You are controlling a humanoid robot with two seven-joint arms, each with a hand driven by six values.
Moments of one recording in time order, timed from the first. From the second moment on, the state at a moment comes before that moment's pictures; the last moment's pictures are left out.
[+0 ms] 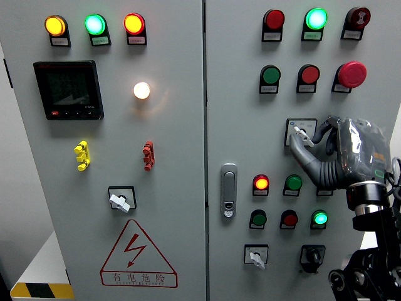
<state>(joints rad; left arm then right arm) -0.03 -0.10 0.05 -0.18 0.04 -0.05 -0.03 0.81 0.16 1.52 1.46 -2.67 -0.12 -0.25</state>
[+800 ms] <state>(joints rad) -0.03 -0.10 0.05 -0.18 0.05 -0.05 -0.03 0.80 0.16 1.51 1.46 -2.67 -0.13 -0.25</state>
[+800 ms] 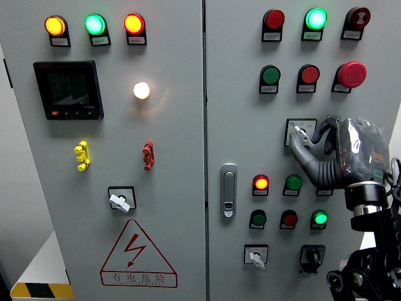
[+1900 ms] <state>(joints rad) -0.03 -0.10 0.05 -0.18 0.05 -0.05 -0.03 0.81 0.16 1.50 1.46 -2.66 -0.13 -0.26</state>
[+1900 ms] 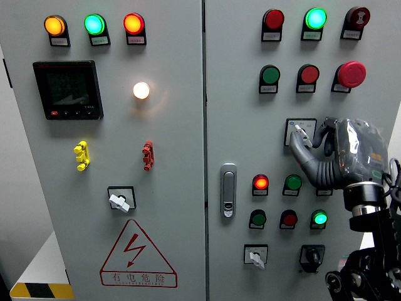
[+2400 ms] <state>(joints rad) -0.03 -0.10 0.05 -0.18 0.04 -0.05 -0.03 0.81 0.16 1.50 1.46 -2.66 -0.15 -0.26</state>
